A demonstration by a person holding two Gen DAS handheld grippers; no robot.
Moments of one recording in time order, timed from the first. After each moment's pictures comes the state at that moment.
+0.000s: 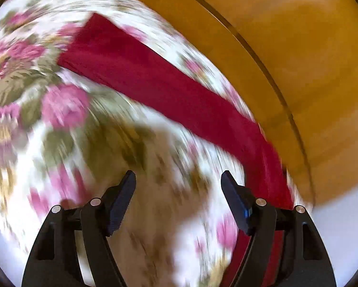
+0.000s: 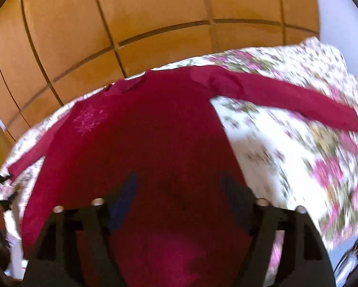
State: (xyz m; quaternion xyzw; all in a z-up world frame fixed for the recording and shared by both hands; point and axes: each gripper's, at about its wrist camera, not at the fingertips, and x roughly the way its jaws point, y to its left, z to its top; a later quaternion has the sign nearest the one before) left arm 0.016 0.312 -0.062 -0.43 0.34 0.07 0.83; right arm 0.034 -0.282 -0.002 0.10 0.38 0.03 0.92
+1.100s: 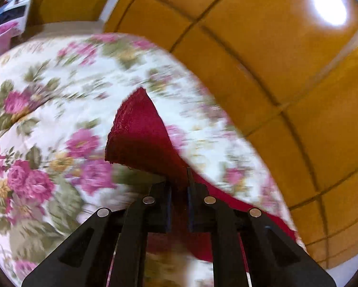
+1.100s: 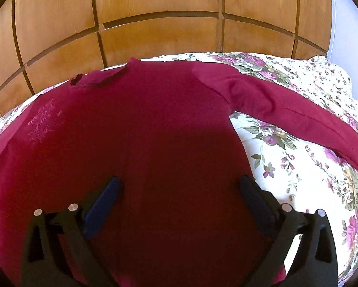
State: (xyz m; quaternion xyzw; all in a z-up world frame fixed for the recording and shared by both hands) left arm 0.093 0.405 -0.009 -0.41 0.26 0.20 0.85; right arm 0.115 -0.270 -0.057 0.05 0.38 -0.01 0.92
